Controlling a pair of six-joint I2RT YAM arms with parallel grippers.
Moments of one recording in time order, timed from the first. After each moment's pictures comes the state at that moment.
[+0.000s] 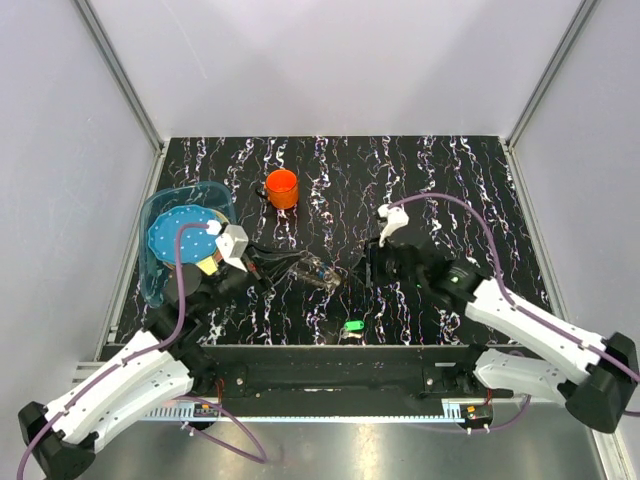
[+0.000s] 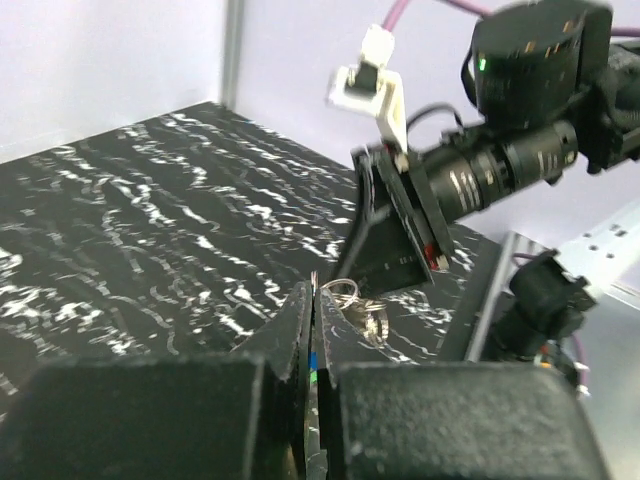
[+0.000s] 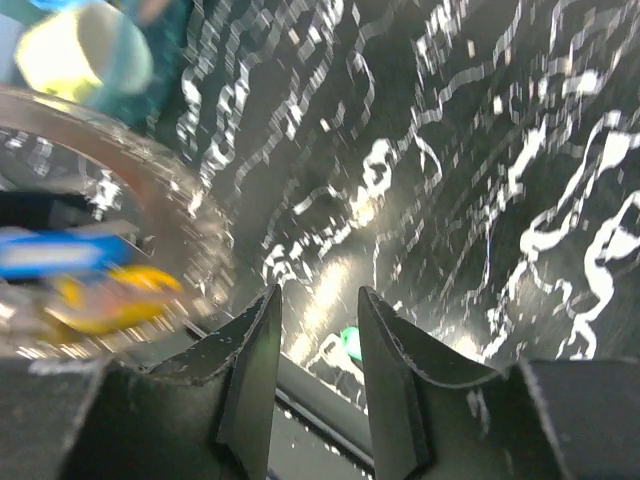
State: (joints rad) left arm -0.73 0.60 0.51 0.28 0.32 -0.29; right arm 0.83 1.01 0.87 -0.37 0.04 0.51
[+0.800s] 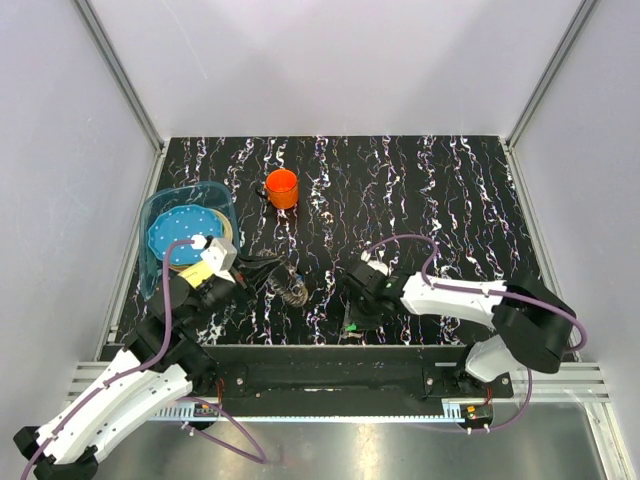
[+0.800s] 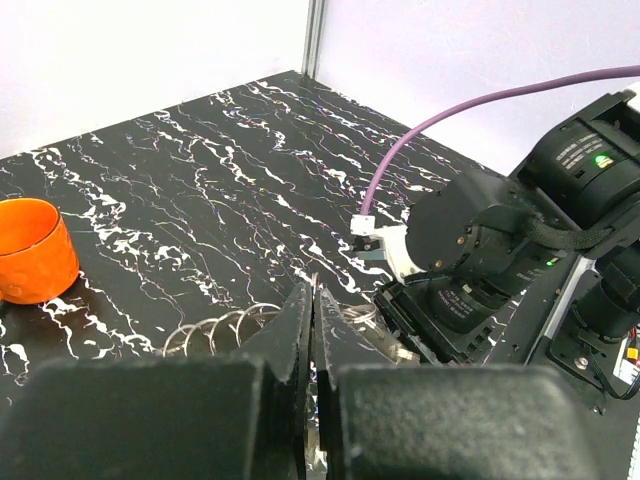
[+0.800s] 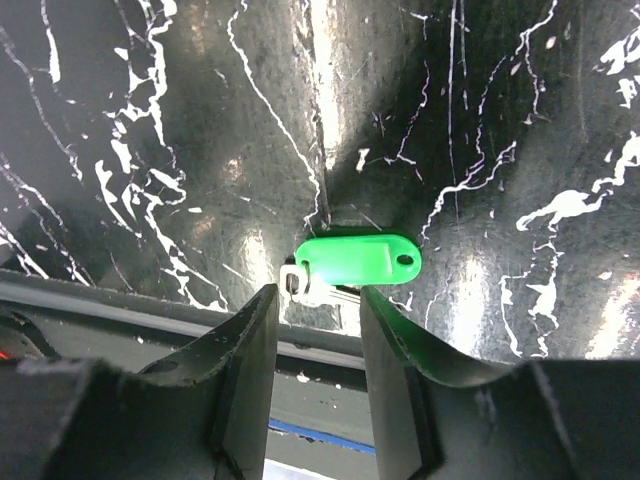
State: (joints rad) left arm -0.73 0.39 0.51 -0.04 0.13 -0.16; right arm 1.00 1.47 0.78 -0.48 0.03 1.12
